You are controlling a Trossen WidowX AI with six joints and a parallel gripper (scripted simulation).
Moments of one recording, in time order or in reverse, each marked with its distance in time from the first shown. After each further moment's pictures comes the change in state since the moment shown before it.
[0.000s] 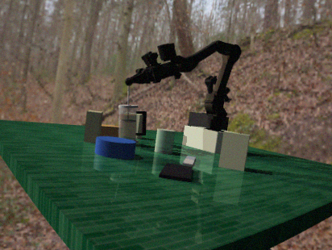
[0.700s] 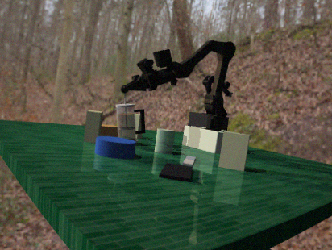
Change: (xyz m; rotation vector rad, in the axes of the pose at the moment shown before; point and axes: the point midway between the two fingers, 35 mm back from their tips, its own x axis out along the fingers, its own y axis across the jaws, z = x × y) arm 0.024 0.001 -0.022 -0.001 0.012 0.000
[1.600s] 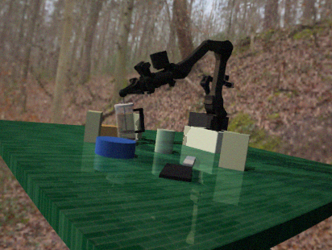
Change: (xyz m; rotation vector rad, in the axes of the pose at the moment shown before) arm 0.011 0.000 -0.008 -0.001 0.042 -0.001
